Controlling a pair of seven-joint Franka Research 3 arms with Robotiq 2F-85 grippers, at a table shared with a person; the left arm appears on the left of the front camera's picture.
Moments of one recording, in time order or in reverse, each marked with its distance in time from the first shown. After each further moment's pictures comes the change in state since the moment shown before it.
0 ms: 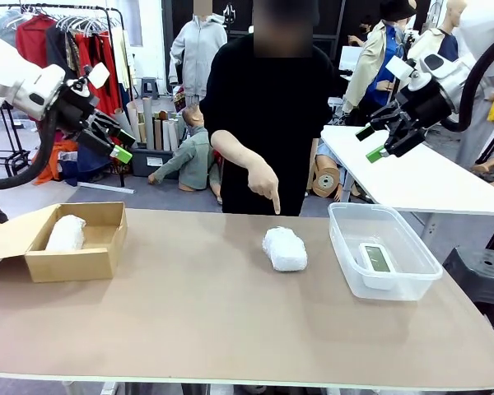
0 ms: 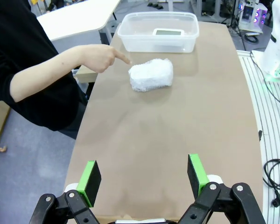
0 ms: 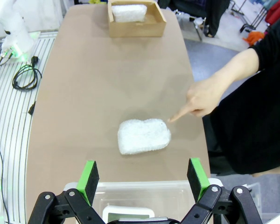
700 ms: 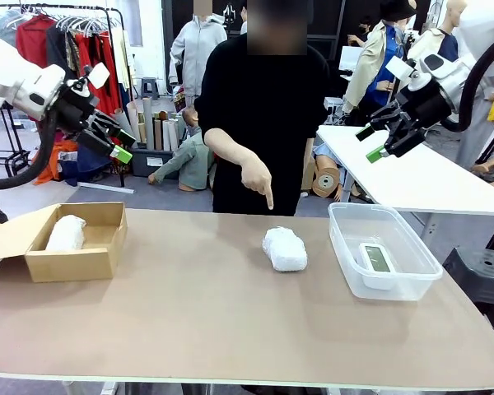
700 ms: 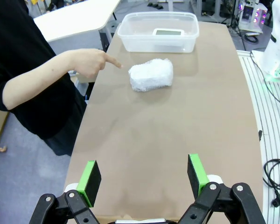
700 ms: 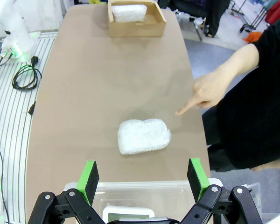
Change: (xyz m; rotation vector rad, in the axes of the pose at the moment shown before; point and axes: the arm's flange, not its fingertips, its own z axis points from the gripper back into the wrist) left arm 0.000 0.000 0.000 0.000 0.000 0.000; right arm 0.000 0.000 0.000 0.000 0.000 0.000
